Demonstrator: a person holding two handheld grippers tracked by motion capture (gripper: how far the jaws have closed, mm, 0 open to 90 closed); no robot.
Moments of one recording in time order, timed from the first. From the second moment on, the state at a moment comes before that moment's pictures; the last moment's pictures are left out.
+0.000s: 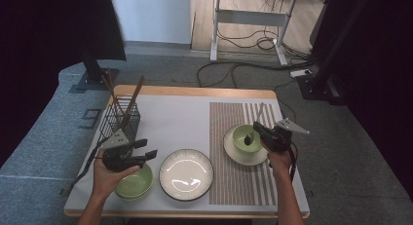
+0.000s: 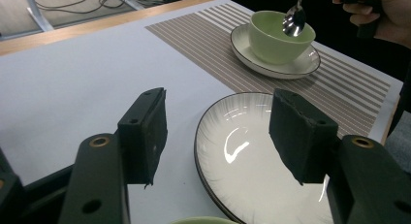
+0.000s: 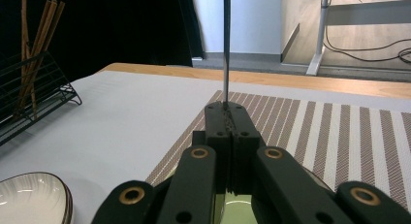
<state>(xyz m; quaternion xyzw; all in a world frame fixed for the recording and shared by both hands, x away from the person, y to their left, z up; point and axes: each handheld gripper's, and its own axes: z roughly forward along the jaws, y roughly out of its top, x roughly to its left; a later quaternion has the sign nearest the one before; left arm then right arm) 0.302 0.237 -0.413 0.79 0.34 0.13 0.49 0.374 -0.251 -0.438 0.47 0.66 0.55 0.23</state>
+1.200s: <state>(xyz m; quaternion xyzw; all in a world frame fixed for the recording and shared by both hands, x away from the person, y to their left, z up) 0.303 0.236 -0.416 0.79 0.34 0.13 0.49 0.384 -0.252 -0.462 0.49 0.68 0.50 0.23</state>
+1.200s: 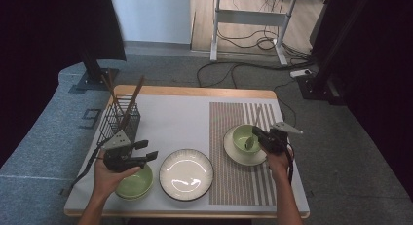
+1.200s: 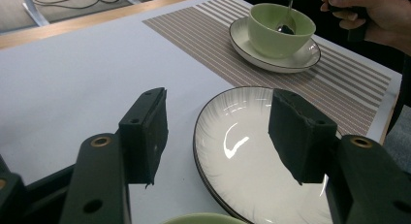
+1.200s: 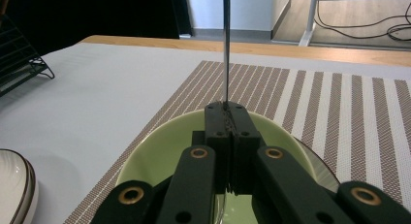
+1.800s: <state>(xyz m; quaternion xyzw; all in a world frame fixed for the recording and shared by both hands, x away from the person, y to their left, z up) 0.303 0.236 -0.416 0.79 0.34 0.13 0.49 0.389 -0.266 -0.477 0.51 0.67 0.49 0.24</state>
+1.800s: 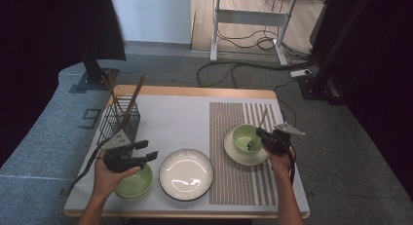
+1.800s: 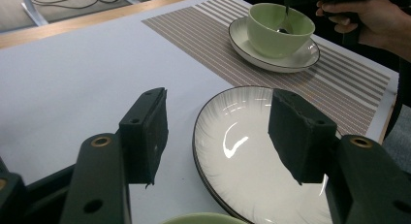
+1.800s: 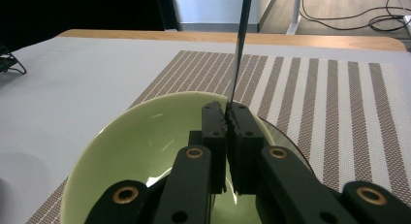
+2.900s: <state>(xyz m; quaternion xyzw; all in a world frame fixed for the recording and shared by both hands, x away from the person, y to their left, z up) 0.303 0.236 -0.416 0.80 0.34 0.12 0.48 0.392 -0.282 -0.484 0.54 0.65 0.47 0.26</state>
